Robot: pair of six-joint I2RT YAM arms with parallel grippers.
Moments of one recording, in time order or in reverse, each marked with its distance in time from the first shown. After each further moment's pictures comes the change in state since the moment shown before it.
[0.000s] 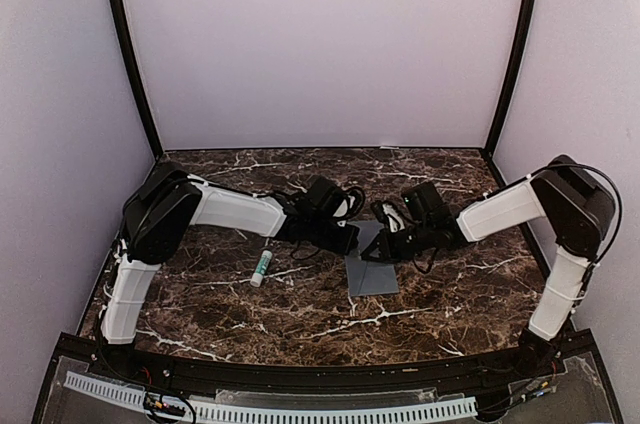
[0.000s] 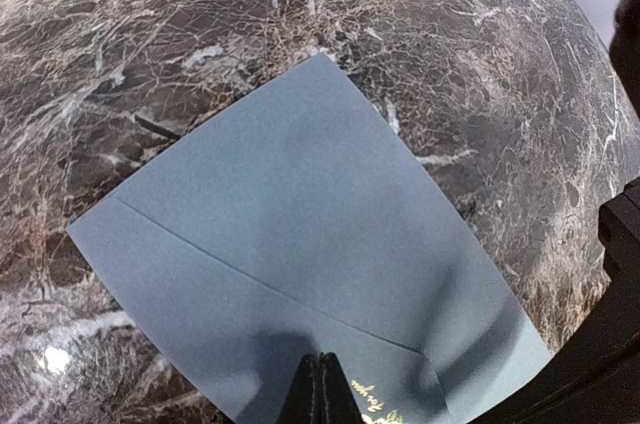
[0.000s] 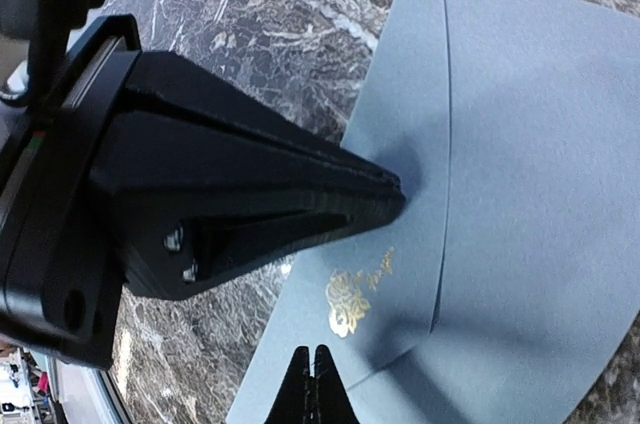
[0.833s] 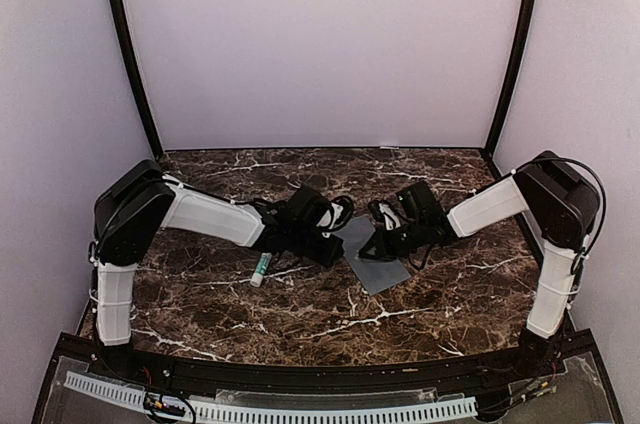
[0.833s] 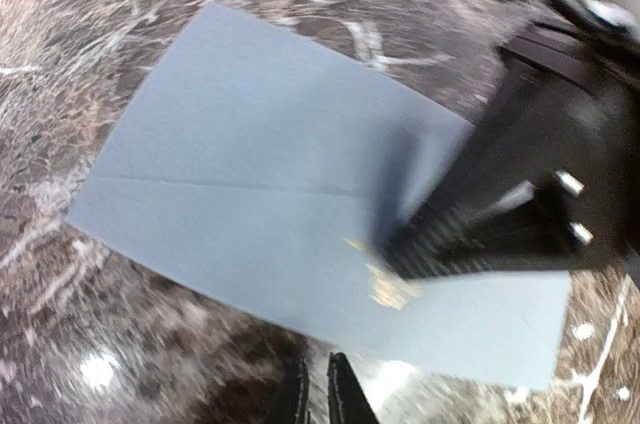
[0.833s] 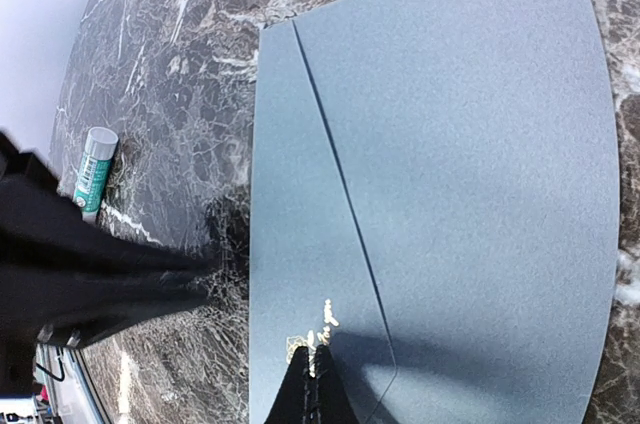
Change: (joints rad) left arm -0.014 -0.159 -0.227 0.063 -0.029 0.093; right arm -0.027 0.109 0.078 0.000 0.004 -0.004
